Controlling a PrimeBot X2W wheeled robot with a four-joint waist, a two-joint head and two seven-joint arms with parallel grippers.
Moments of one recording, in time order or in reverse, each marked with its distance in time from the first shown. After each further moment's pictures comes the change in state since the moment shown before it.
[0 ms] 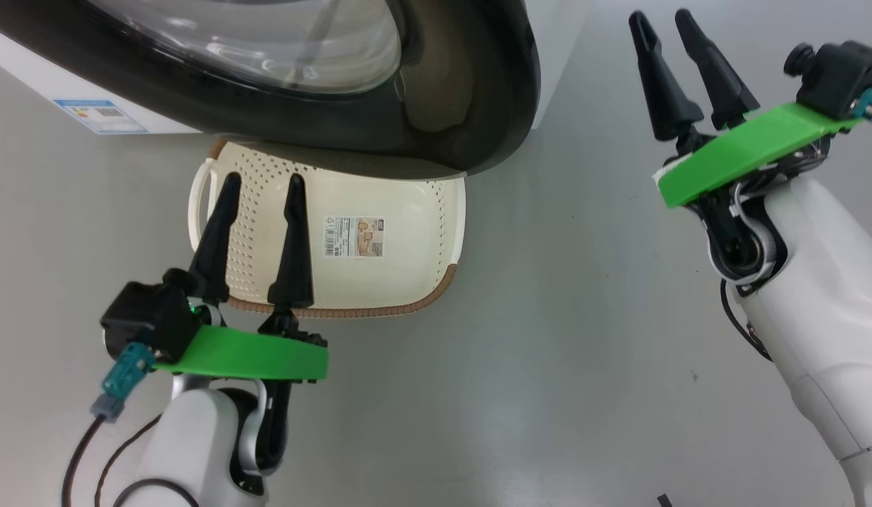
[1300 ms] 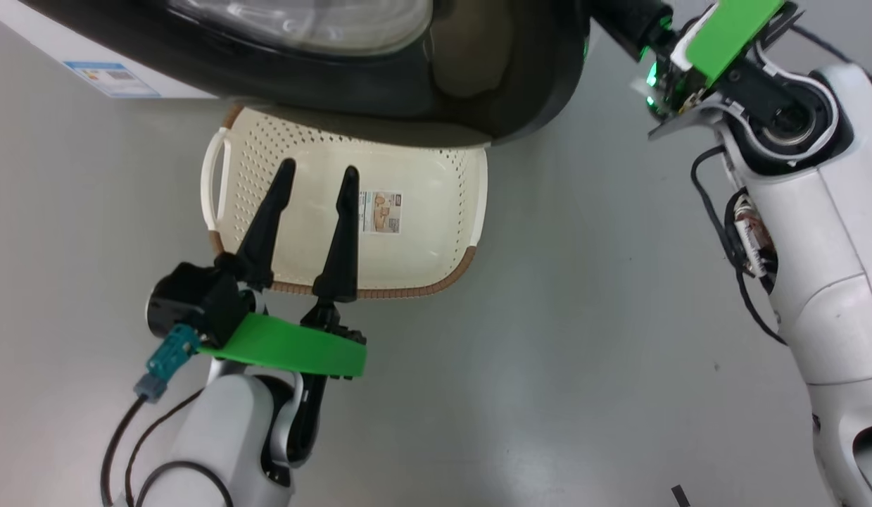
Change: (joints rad) left arm -0.069 0.000 -0.103 0.022 -0.019 -0.008 0.000; right arm -0.179 0.128 -0.196 -0.053 0.610 0.000 0.781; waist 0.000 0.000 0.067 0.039
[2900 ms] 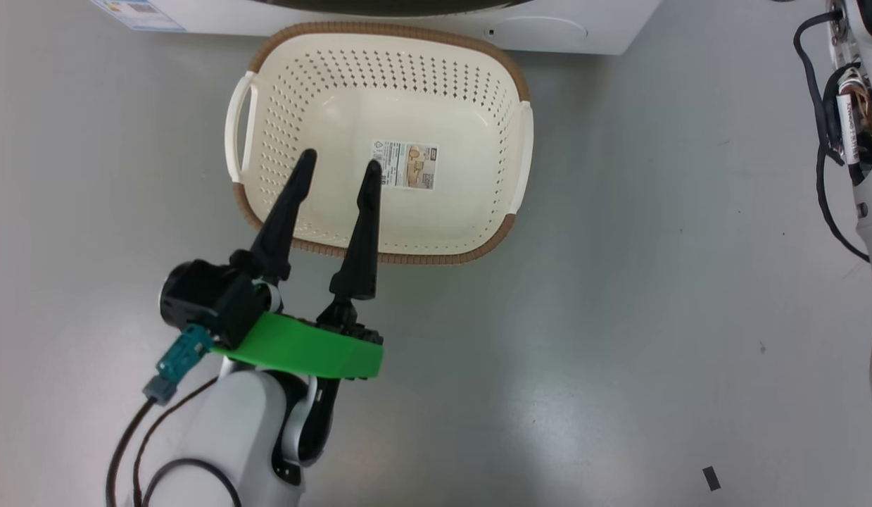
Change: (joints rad) left arm 0.005 0.001 -0.036 -0.040 0.002 0.001 0.000; right arm -0.213 -0.047 -0.109 0.159 0.025 0.001 -0.119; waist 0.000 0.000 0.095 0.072
